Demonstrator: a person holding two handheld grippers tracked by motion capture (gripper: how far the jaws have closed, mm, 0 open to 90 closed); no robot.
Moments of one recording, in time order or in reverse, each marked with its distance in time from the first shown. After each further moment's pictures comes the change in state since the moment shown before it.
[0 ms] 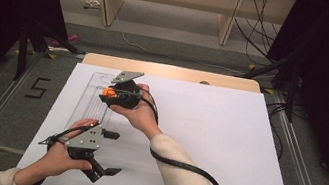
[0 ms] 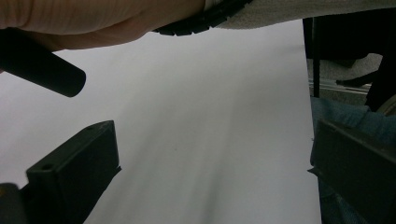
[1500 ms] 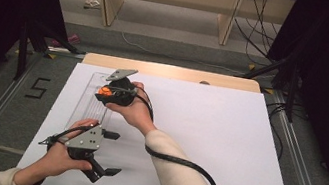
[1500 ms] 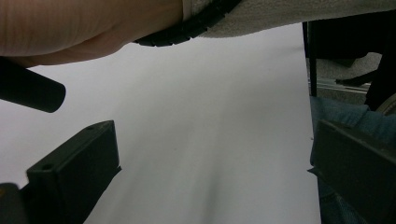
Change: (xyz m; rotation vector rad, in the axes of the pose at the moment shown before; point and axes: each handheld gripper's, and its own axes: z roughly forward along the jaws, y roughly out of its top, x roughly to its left) left arm 0.000 0.000 0.000 0.001 -0.002 0.001; right arm -0.002 0.005 0.018 0.024 0.016 0.003
